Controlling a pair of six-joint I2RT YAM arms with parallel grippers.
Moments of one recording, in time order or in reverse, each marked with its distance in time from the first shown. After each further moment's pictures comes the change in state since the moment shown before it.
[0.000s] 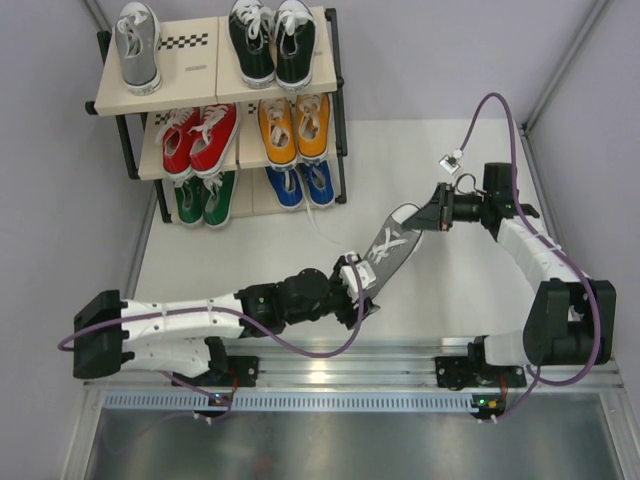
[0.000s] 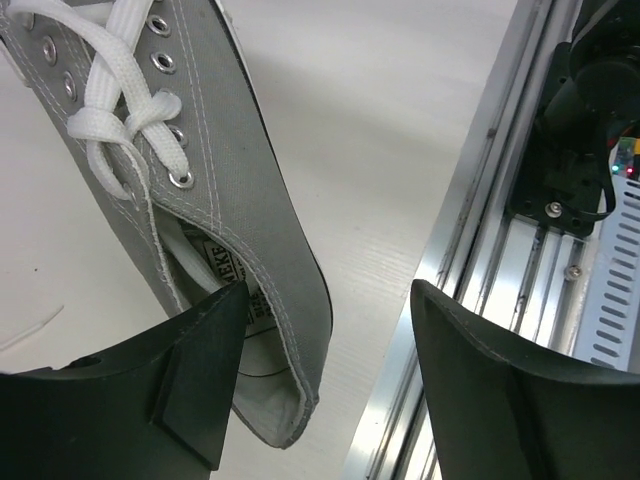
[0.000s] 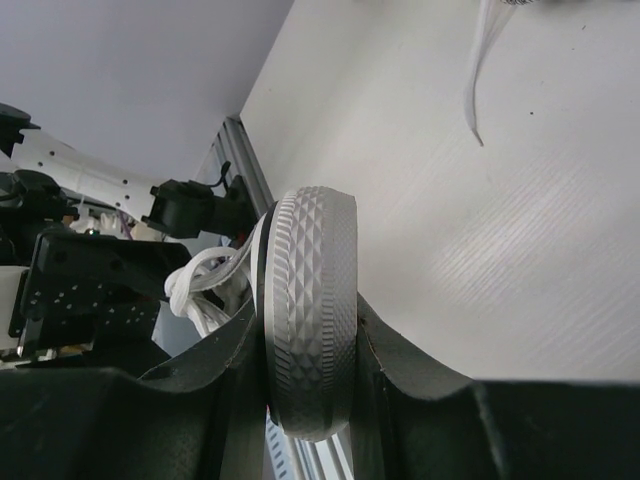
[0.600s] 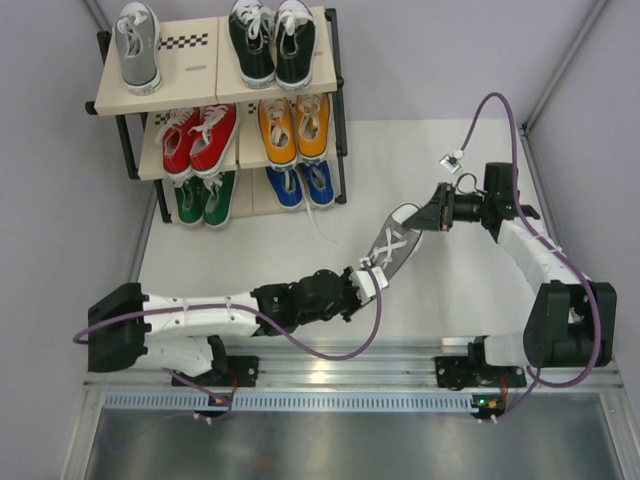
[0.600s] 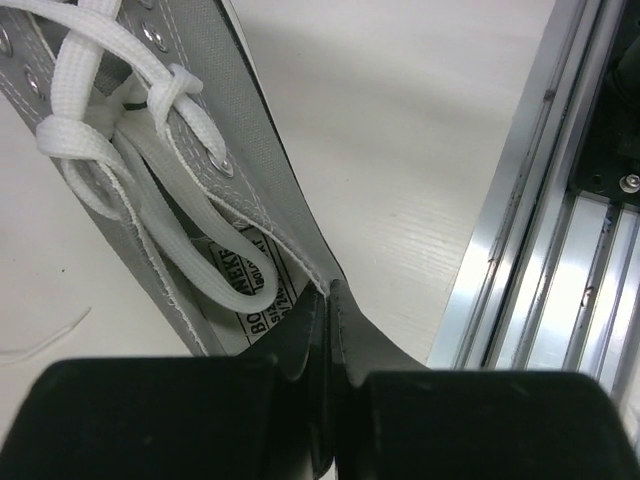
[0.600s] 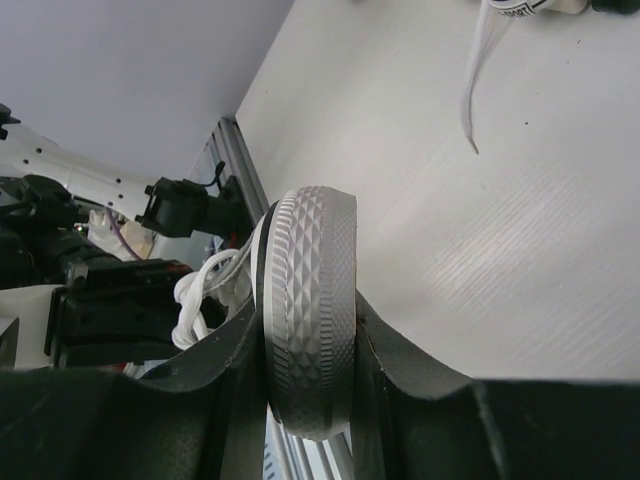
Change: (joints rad) left arm 0.001 0.123 0.014 0.044 -0.043 0.101; right arm 0.000 -0.008 -0.008 0.025 -0.001 -0.012
